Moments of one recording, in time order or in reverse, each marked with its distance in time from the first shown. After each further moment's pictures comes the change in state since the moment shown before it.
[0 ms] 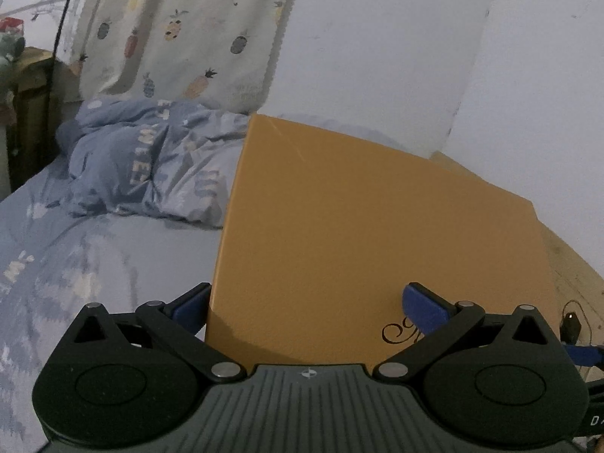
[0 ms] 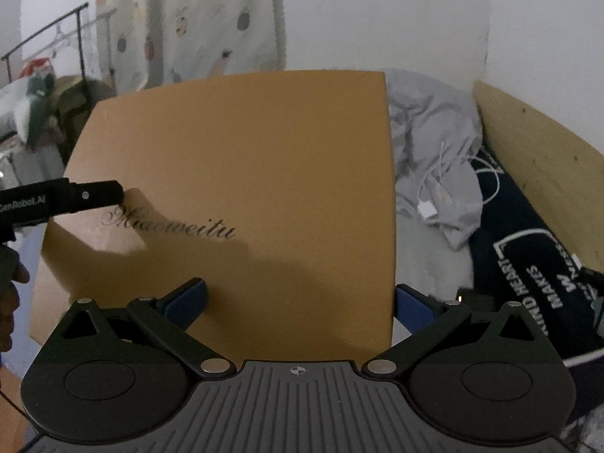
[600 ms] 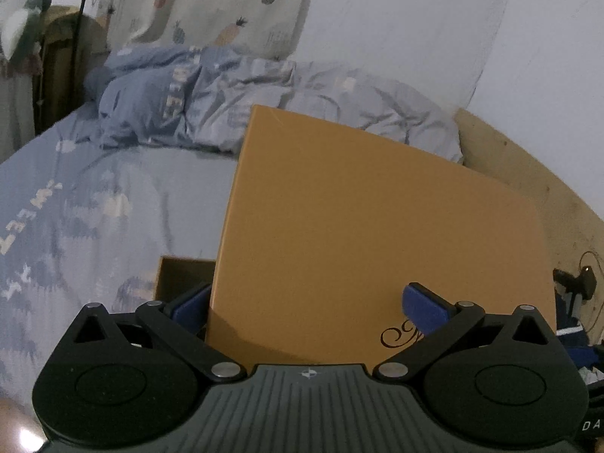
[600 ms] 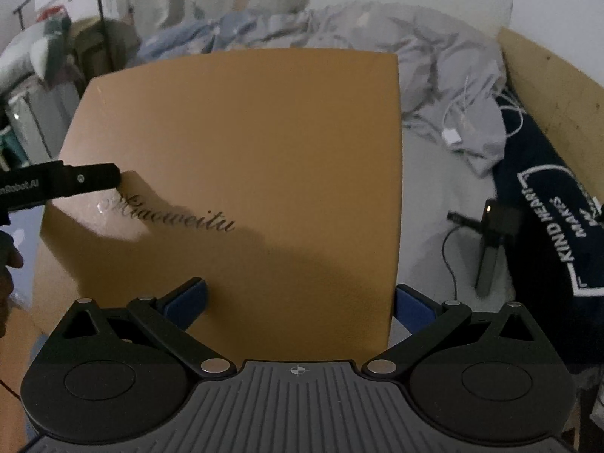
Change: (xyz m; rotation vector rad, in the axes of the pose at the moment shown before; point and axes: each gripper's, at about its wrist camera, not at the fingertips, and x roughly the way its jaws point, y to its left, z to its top) left arm -0.011 0.038 -0.069 -0.043 0.139 0.058; right arm 0.005 0.038 -0.093 -0.033 0.191 0.045
